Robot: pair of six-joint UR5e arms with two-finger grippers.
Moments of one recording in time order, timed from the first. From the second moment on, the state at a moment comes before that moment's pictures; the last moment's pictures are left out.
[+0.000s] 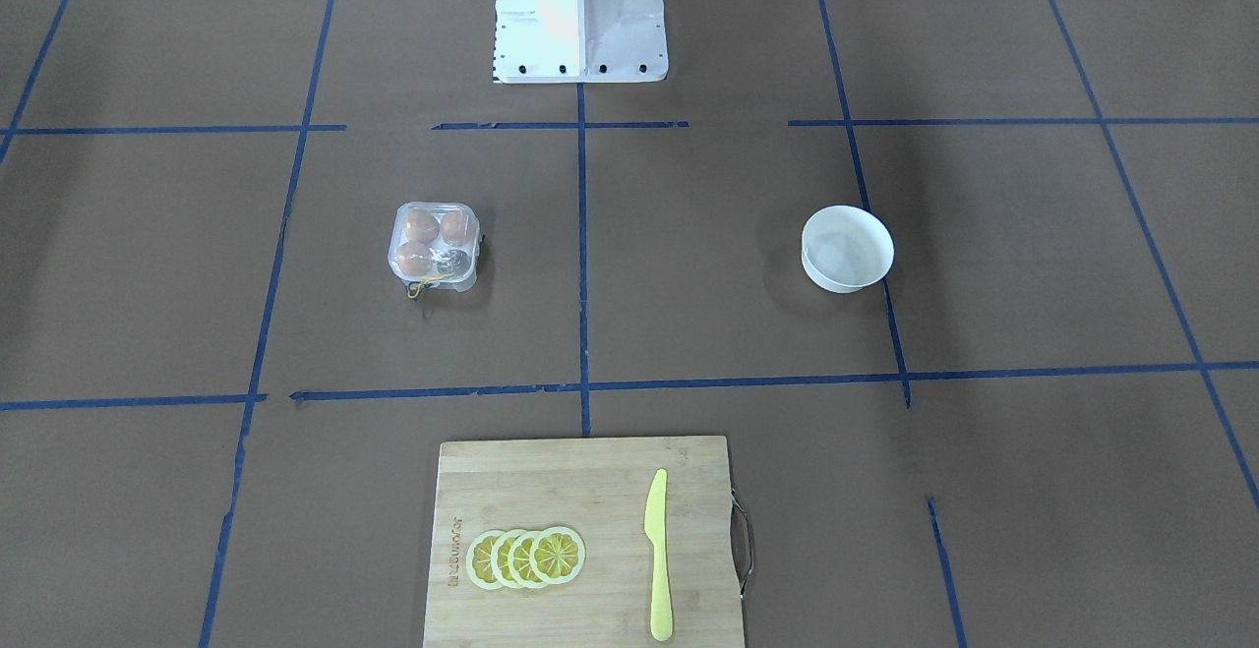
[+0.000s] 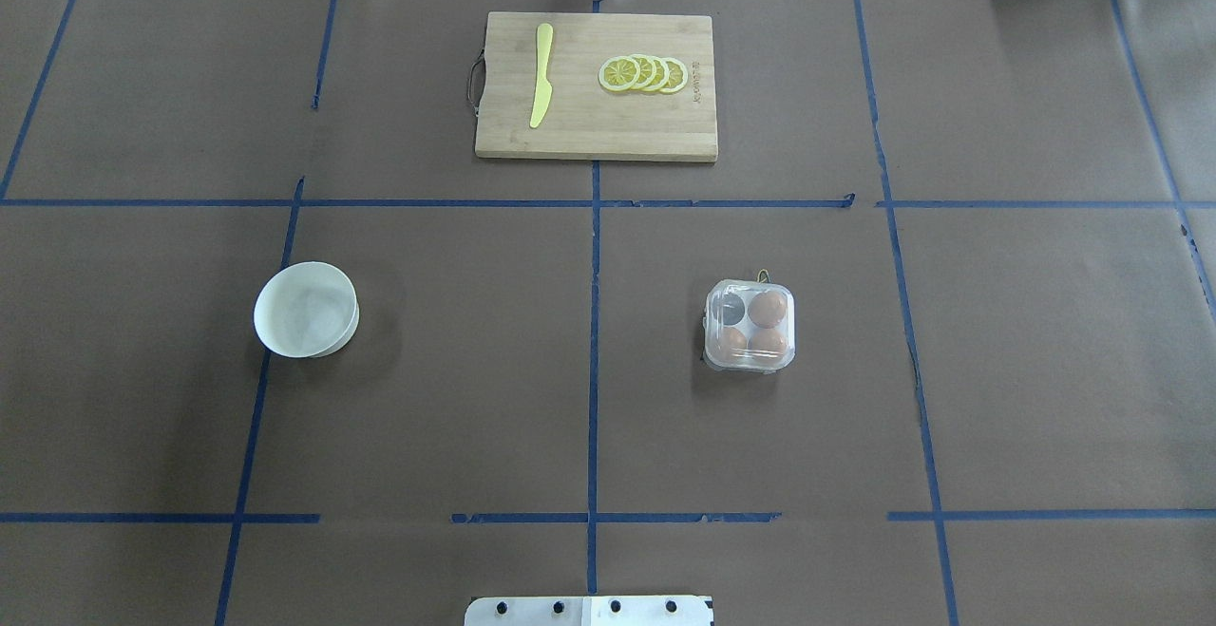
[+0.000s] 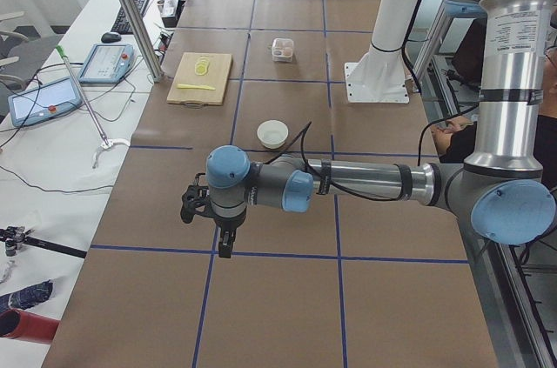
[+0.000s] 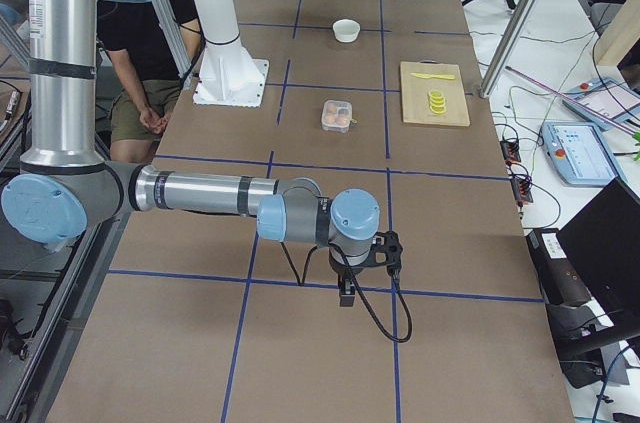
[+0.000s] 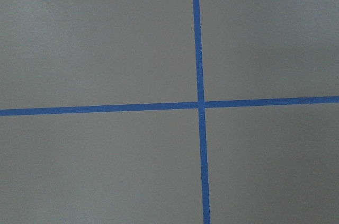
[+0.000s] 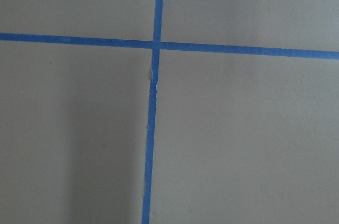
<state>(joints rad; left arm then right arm) -1.57 -1.56 -1.62 -1.70 -2.32 -0.08 1.60 -1.66 1.64 -1.57 2.35 -0.08</state>
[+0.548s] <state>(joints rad) -1.57 -1.56 -1.63 -1.70 -2.32 -0.08 1.60 -1.65 1.65 -1.57 2.35 0.10</state>
